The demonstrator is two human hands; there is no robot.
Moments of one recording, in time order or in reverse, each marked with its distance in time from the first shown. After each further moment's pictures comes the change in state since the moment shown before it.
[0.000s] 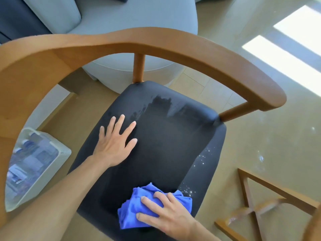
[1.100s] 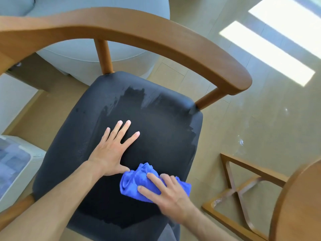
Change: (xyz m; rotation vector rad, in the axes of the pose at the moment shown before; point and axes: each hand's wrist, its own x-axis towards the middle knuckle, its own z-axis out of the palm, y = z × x) left_hand -0.001 0.051 0.032 0.215 -0.106 0.350; right_hand -0.038 0.026 -0.016 0.093 0.013 0.560
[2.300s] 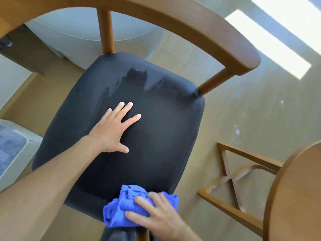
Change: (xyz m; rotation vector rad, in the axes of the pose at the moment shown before) left_hand -0.003 -0.006 -0.010 0.012 -0.050 0.013; right_hand -0.054 -0.079 0.011 0.088 0.034 -0.086
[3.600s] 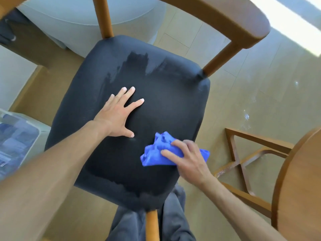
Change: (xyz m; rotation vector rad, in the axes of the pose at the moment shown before) left_hand 0.000 0.000 0.004 -0.048 0.032 -0.023; right_hand 0.017 0.092 -0.022 -0.062 0.145 0.223
